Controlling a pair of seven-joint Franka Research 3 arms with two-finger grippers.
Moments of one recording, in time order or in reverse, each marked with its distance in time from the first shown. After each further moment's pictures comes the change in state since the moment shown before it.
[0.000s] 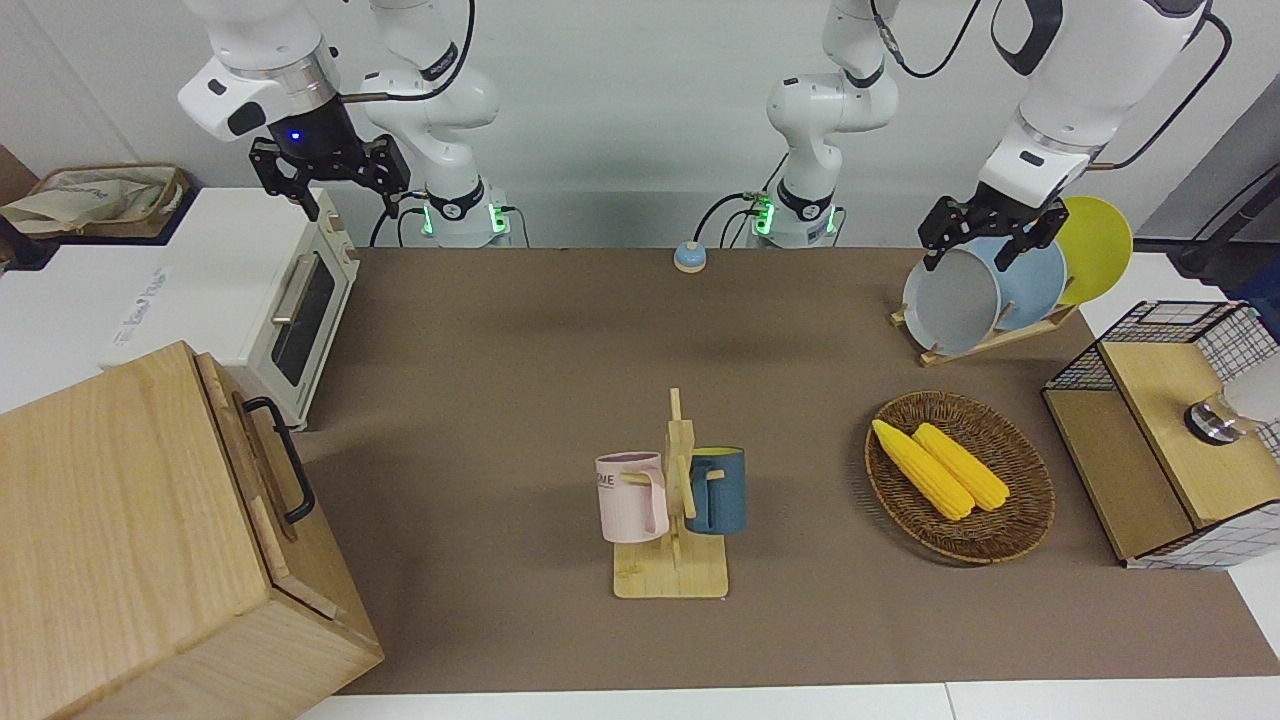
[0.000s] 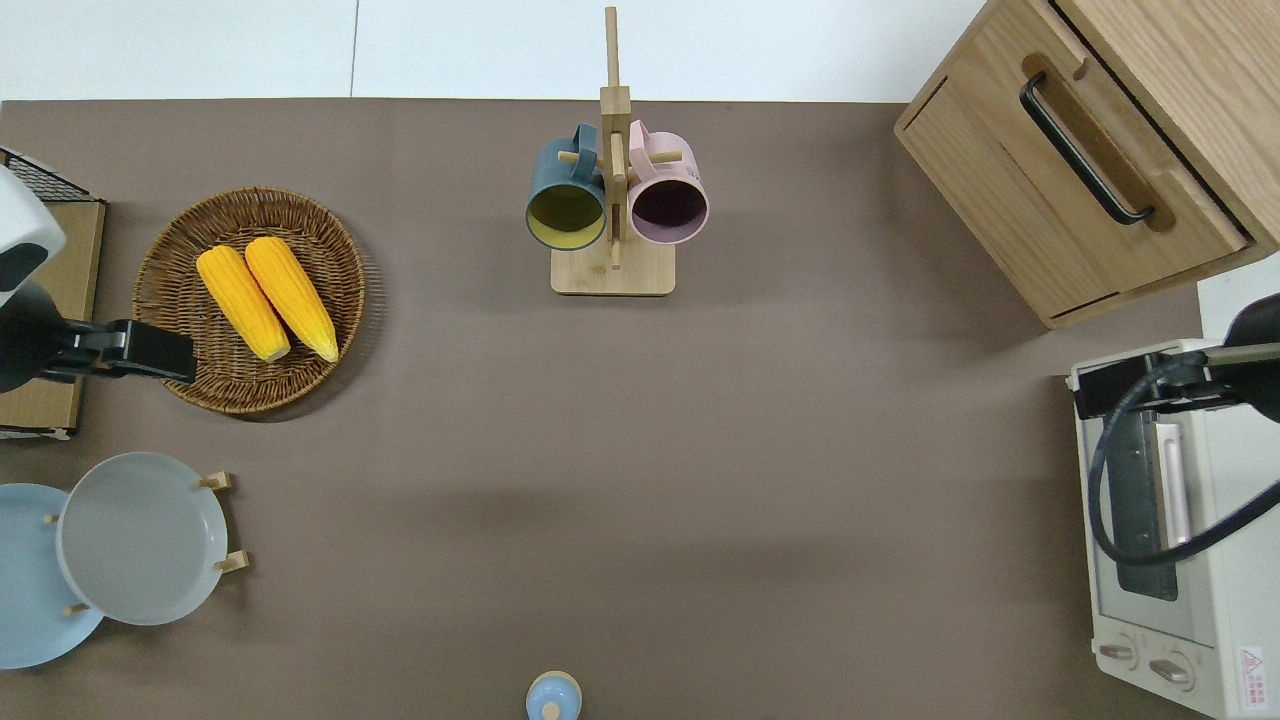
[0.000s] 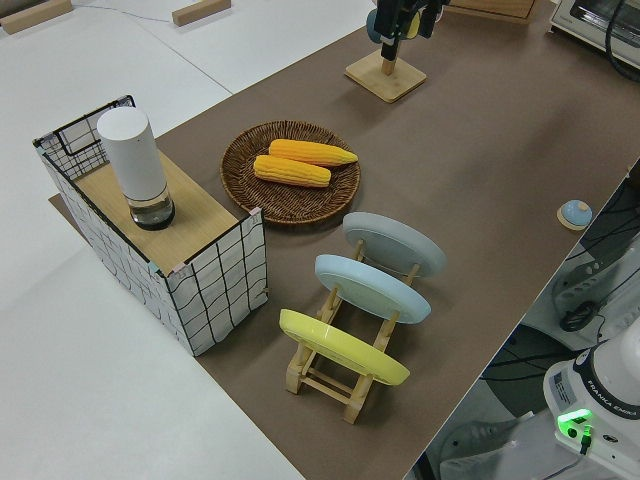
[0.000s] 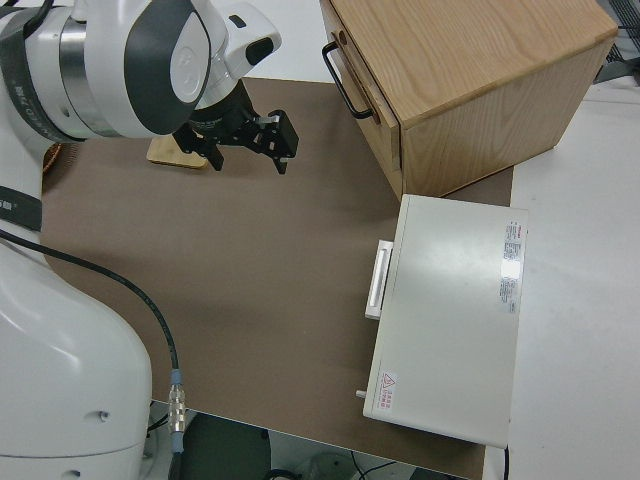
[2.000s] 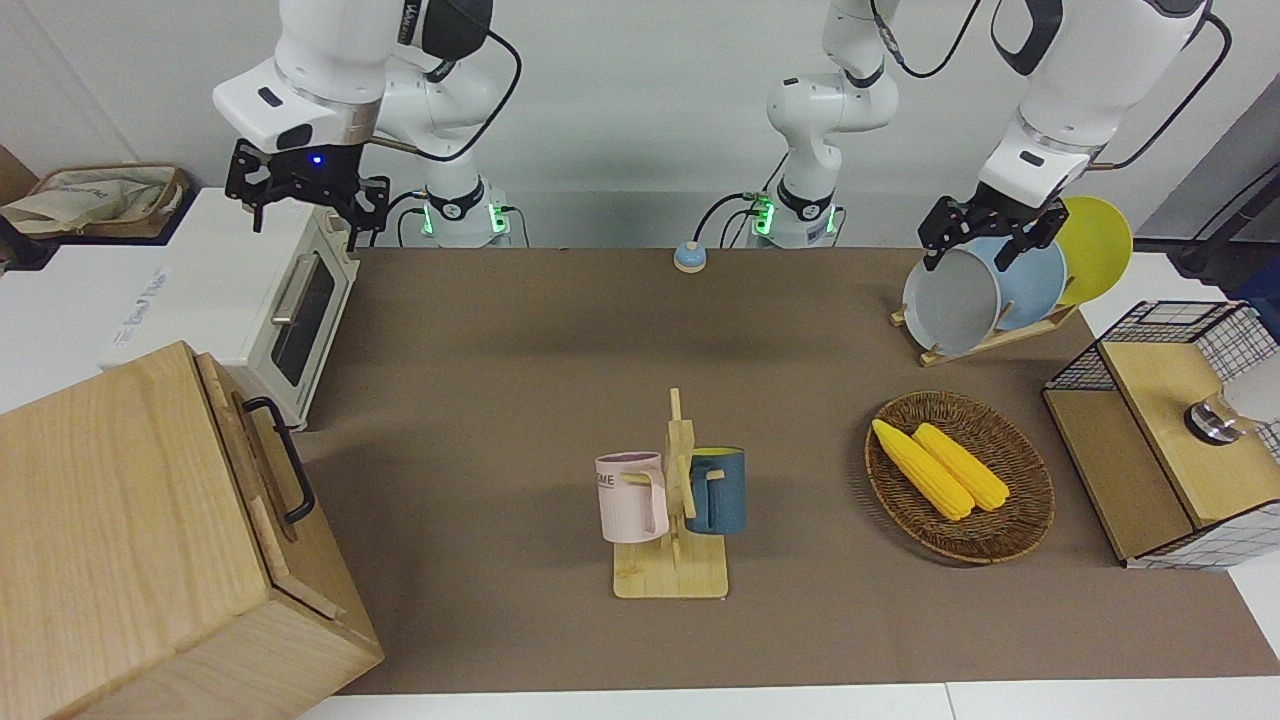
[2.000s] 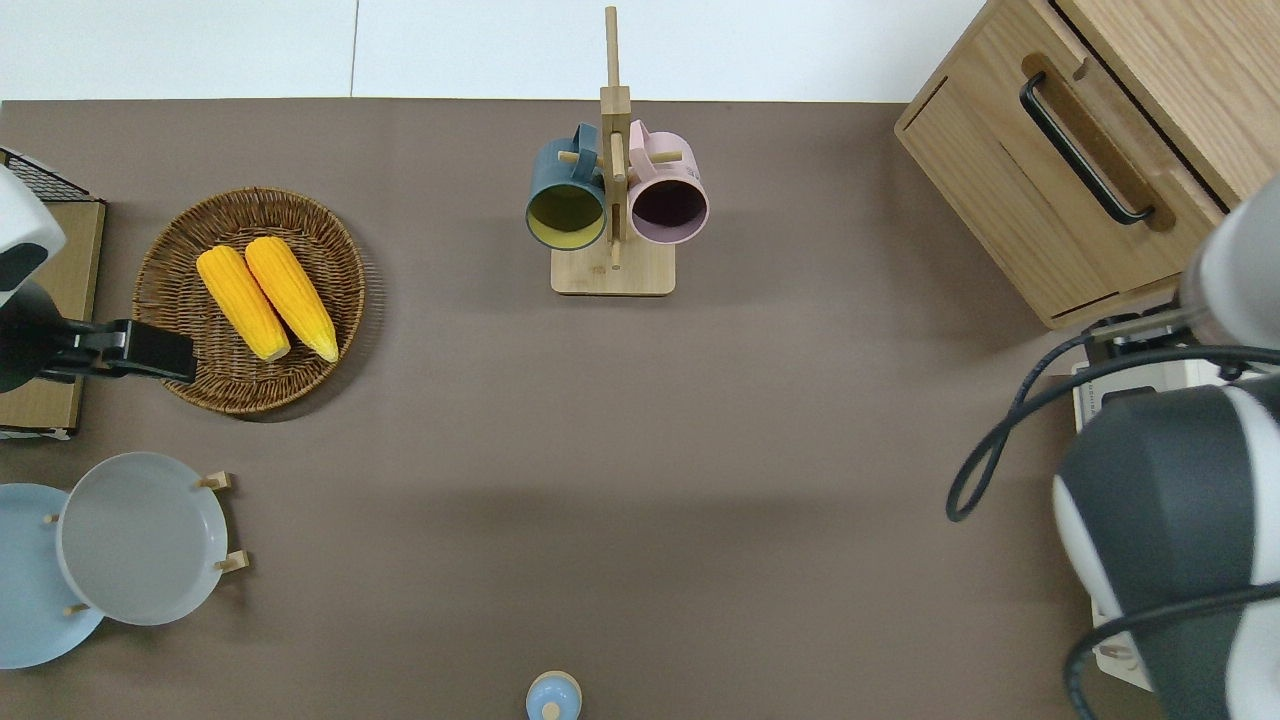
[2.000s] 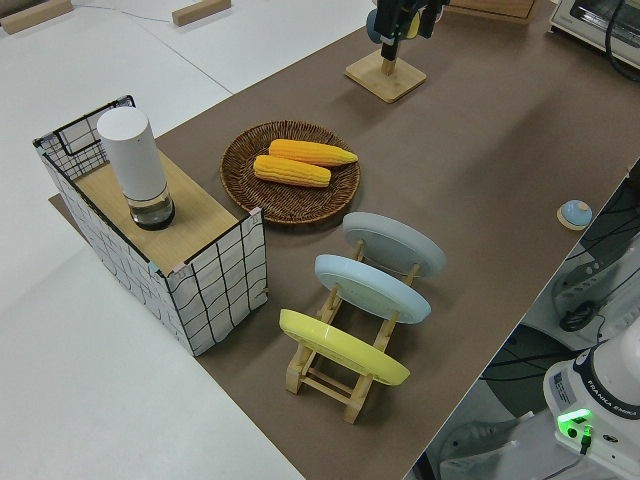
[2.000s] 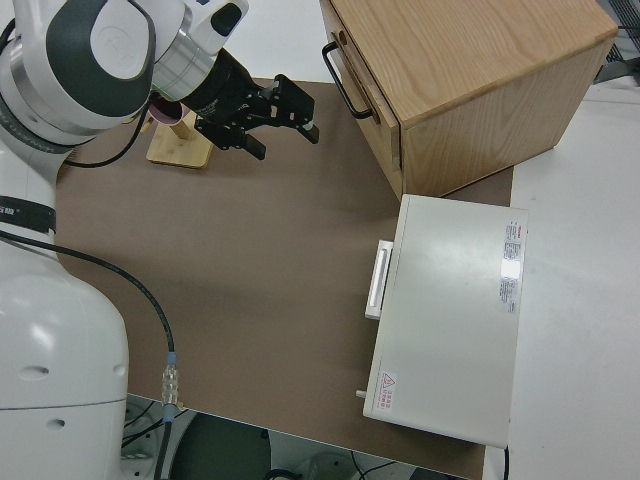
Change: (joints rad) left arm 0.000 0.000 0.000 0.000 0.000 0.000 0.000; right arm 0.156 0.074 0.011 0.009 -0.512 0.096 -0.005
